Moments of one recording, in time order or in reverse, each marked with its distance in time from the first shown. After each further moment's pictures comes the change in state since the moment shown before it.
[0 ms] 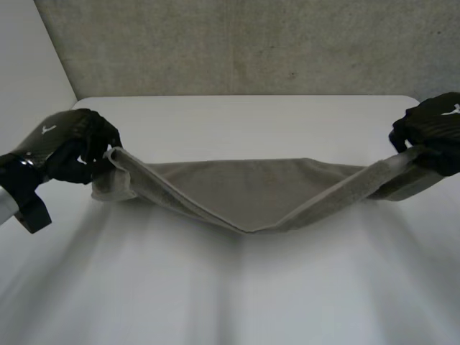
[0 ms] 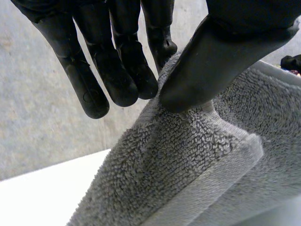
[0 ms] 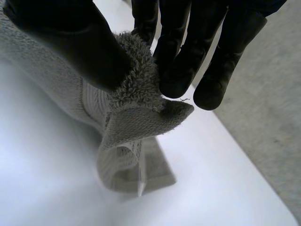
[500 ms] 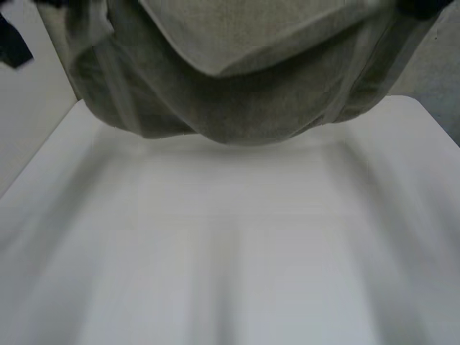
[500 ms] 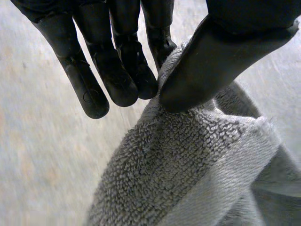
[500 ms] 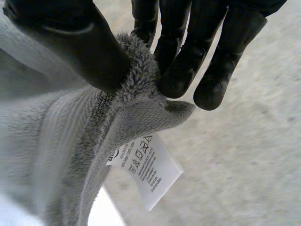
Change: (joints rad) left arm -0.174 -0.327 0.843 -0.098 -0.257 -0.178; right arm 0.295 0.383 -0.991 -0.007 0.262 0.427; left_hand 0.000 0.000 0.000 0.000 0.000; right_hand 0.000 0.000 0.000 0.000 0.000
